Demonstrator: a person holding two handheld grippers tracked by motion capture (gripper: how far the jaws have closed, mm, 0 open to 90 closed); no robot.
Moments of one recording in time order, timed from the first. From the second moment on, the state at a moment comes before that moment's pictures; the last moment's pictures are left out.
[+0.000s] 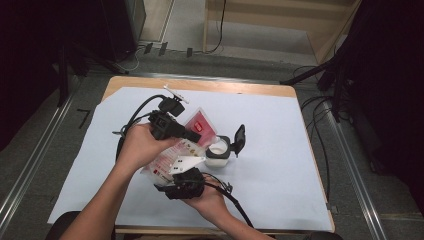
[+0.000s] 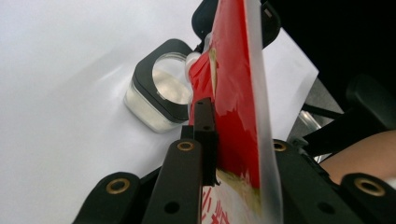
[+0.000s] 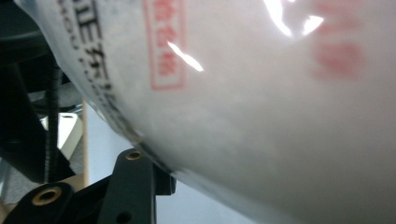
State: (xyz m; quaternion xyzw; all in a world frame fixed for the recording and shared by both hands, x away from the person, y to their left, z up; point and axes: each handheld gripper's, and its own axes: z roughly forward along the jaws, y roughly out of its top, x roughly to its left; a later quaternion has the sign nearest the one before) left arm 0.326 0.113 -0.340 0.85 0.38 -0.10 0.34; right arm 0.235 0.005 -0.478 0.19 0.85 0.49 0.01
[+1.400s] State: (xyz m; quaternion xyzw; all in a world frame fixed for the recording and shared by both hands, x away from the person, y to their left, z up) left arm 0.314 0.180 -0.298 0.81 0.35 -0.09 0.46; right arm 0.261 -0.023 -0.472 0.25 0.83 0.49 0.04
